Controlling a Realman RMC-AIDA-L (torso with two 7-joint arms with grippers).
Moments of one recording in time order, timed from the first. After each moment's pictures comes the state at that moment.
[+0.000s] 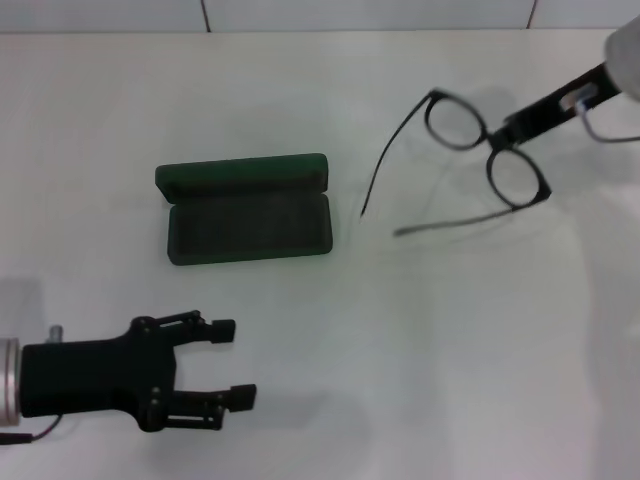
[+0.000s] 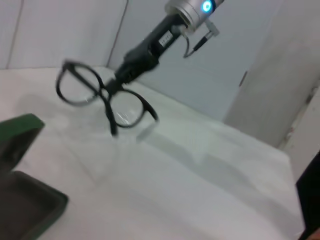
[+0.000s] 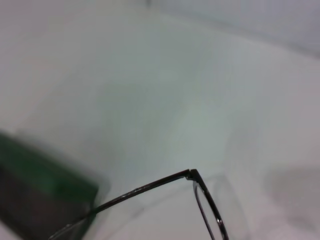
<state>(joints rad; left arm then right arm) -0.27 -2.08 0.75 0.71 2.04 1.79 -1.30 0.95 2.00 -1.00 -0.83 -2.52 -1.35 2.47</state>
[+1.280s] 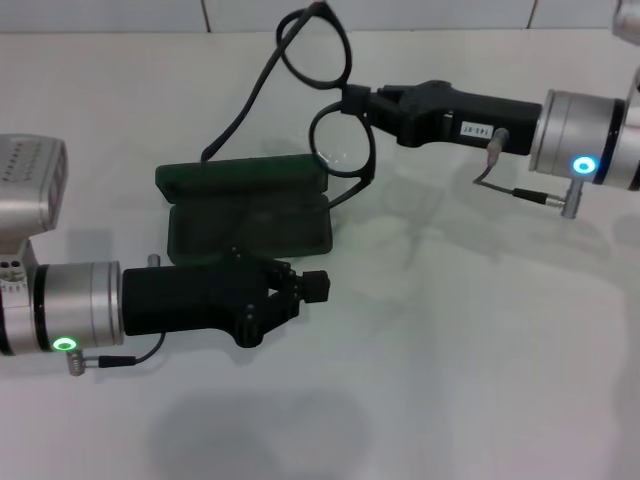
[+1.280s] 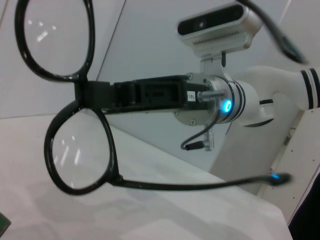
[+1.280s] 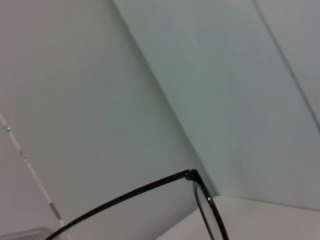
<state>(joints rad) -0.50 -2.09 0.74 0.44 1.94 1.68 -1.26 0.82 2.03 -1.37 -0.29 -1.09 -1.24 1.42</state>
